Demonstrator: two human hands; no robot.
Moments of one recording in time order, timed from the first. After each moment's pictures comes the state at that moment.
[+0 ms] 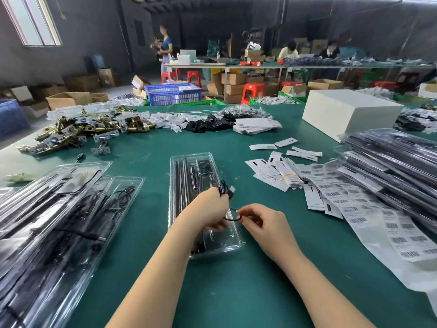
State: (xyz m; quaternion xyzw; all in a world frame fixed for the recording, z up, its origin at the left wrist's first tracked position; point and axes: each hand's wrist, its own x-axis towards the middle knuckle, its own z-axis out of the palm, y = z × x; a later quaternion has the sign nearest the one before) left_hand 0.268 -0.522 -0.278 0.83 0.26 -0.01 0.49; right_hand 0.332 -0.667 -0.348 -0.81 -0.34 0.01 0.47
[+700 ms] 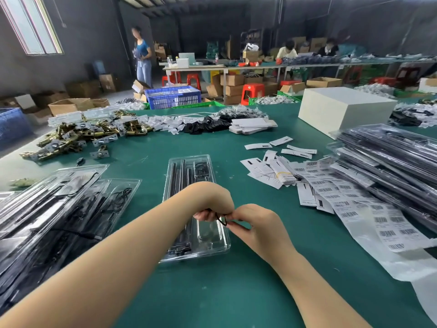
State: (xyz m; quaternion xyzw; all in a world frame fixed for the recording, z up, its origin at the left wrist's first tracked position) left_hand 0.301 -0.533 -0.250 0.89 0.22 -0.34 0.21; right_hand 0.320 -0.675 -0.339 -0.74 -0.50 -0.20 0.40
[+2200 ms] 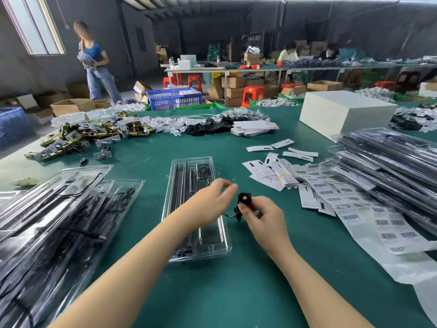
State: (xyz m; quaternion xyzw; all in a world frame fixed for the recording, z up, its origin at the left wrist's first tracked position) left_hand 0.257 -0.527 -0.267 0.92 0.16 0.02 0.36; right_hand 0.332 -0.664 -0.347 -0.76 -0.31 -0.06 0.57
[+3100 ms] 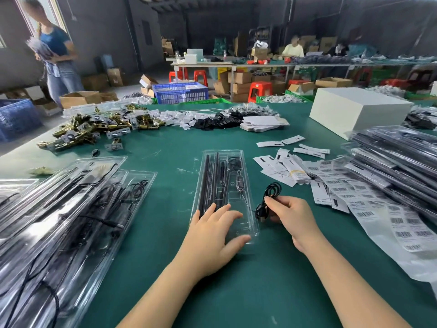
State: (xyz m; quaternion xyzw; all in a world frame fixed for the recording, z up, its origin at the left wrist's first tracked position) left_hand 0.193 -0.531 -0.340 0.98 0.10 0.08 0.15; right_hand 0.337 -0.679 -0.331 -0.73 -0.14 0.13 0.65
